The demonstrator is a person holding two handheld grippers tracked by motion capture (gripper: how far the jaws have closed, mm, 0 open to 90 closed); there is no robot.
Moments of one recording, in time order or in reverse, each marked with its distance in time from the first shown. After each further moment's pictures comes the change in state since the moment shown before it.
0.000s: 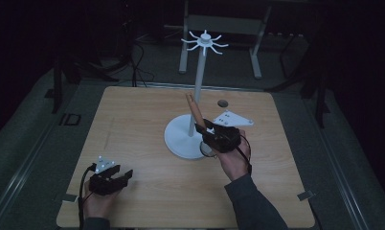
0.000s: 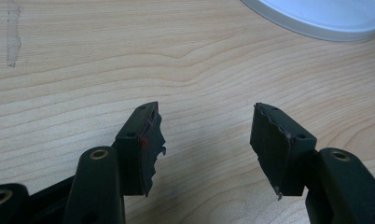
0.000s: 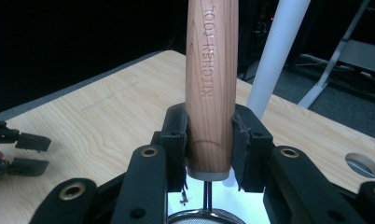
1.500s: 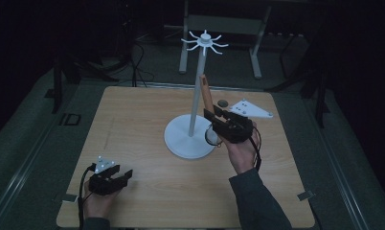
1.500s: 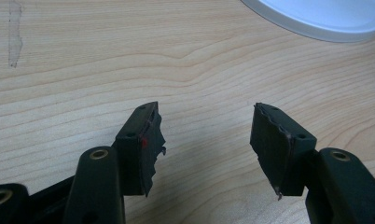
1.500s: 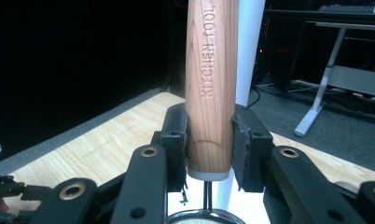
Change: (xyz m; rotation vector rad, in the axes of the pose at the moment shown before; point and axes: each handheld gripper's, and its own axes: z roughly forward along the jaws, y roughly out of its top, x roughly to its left) left arm 0.000 0.000 0.000 -0.003 0.002 -0.005; right arm -0.020 0.025 -0.023 -0.142 -0.009 0.077
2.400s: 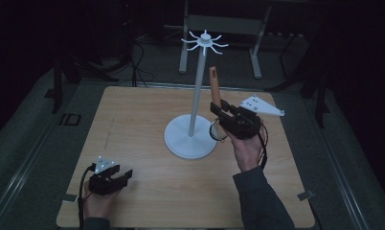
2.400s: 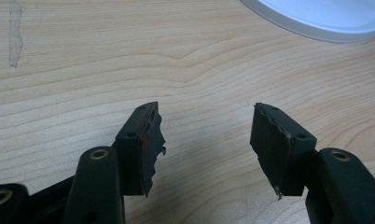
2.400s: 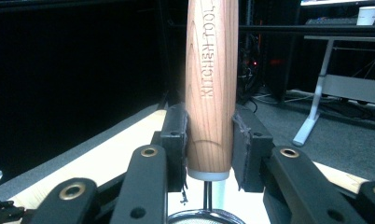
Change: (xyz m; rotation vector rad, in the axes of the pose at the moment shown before) left arm 0.000 0.000 0.000 0.000 0.001 0.000; right arm -0.011 0.011 -0.012 -0.066 -0.015 0.042
